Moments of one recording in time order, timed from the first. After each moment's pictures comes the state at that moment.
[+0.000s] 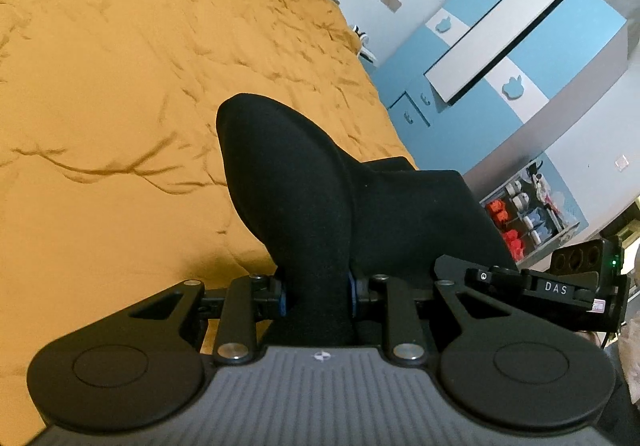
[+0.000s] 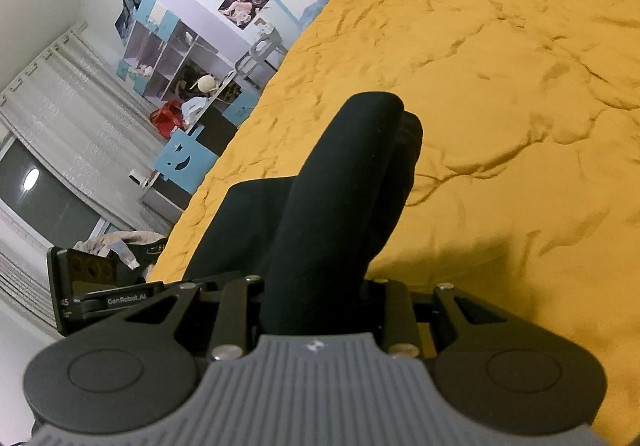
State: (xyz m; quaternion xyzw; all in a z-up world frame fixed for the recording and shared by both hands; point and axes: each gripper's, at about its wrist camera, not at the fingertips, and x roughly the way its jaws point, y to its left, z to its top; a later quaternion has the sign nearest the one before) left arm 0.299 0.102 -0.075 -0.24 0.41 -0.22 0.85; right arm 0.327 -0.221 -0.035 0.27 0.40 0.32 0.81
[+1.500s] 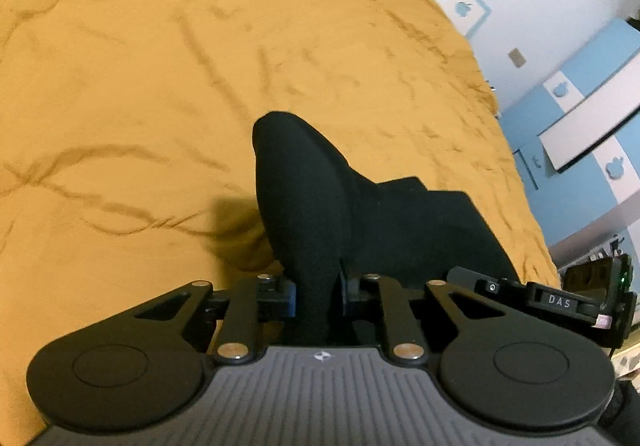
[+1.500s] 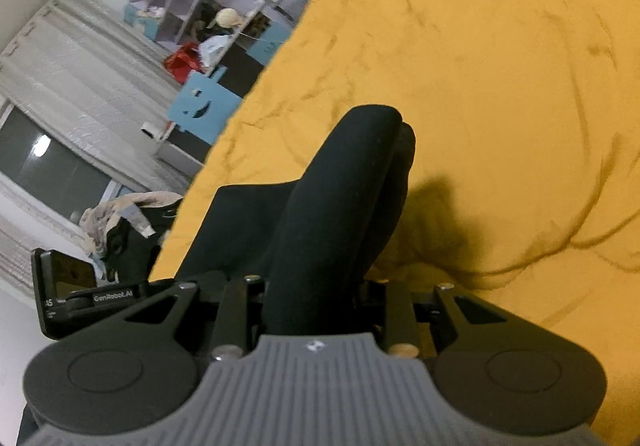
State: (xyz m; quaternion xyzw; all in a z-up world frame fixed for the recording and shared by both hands) left arm 0.349 0.397 -0.133 -0.27 0.44 -0.08 0.85; right arm 0.471 0.119 -0.118 0.26 0.47 0.37 0.76
